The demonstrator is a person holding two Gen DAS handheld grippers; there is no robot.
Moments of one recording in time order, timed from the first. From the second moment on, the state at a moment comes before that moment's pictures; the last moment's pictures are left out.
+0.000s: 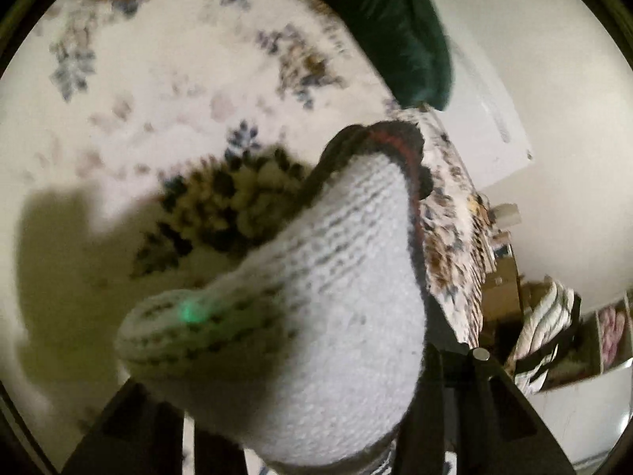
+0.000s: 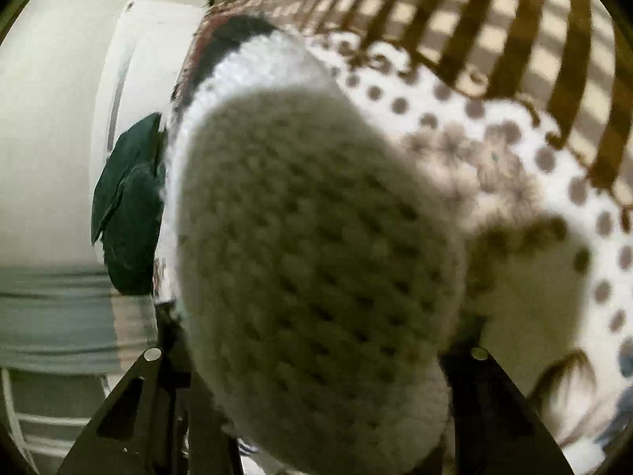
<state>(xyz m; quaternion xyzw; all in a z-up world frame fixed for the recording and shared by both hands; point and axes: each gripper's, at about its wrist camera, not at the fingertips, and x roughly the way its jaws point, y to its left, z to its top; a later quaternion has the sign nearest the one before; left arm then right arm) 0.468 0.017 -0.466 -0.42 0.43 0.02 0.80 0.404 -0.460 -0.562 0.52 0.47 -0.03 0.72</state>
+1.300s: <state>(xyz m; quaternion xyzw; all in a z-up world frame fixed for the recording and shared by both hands) 0.475 -0.001 -0.498 0.05 0.59 0.08 0.80 0.397 -0.443 -0.492 0.17 0.60 -0.09 0.78</state>
